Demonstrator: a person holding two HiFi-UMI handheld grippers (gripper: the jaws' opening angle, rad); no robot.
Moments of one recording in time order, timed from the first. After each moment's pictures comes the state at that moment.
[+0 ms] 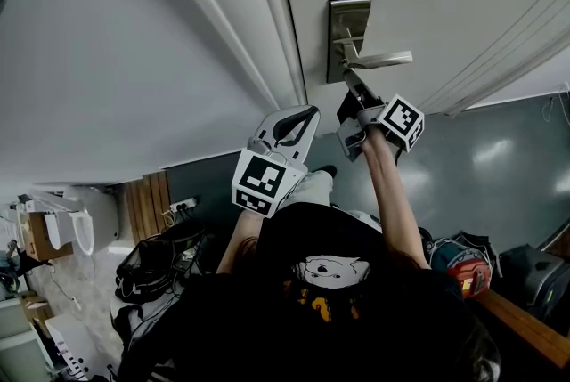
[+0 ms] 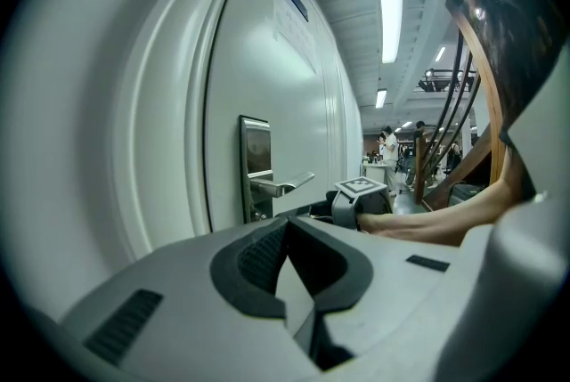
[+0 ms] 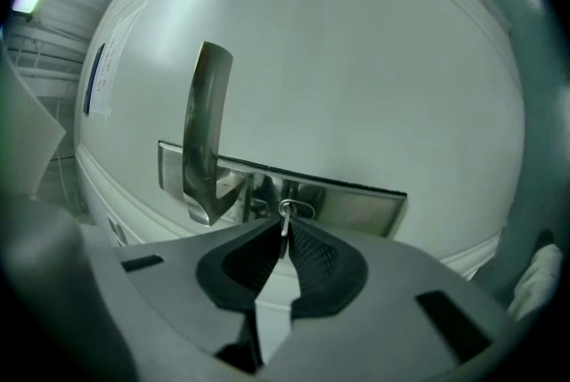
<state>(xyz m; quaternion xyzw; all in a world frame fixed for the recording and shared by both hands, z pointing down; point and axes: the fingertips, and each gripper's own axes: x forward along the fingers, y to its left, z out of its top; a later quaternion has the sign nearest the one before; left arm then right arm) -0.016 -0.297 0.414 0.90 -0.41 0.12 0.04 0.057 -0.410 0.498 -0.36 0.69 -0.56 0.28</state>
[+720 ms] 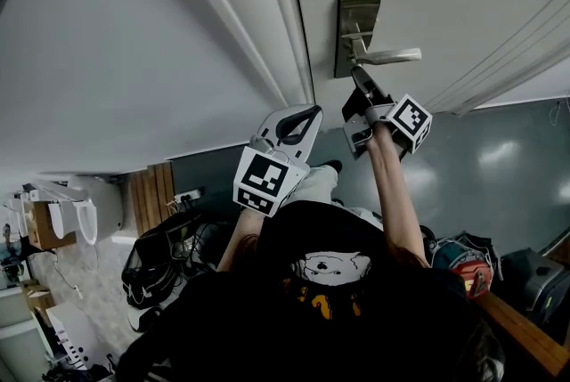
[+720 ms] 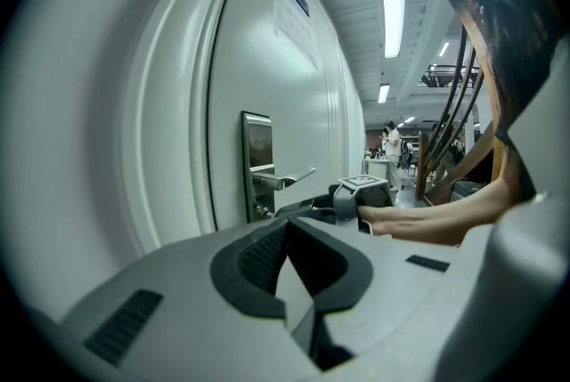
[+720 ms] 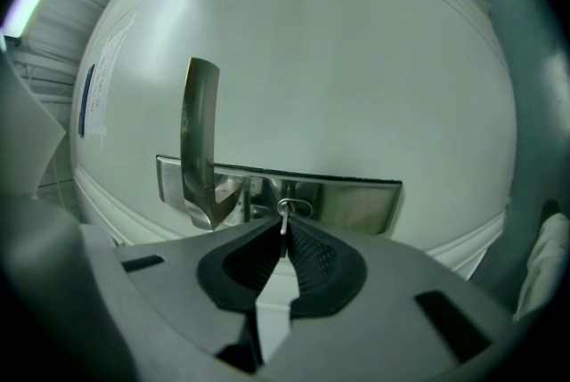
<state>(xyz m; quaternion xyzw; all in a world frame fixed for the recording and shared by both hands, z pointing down) -0.022 -0.290 0.418 0.90 -0.41 0.14 0.04 0.058 -0.405 0.497 -0.35 0.66 -0.59 0.32</state>
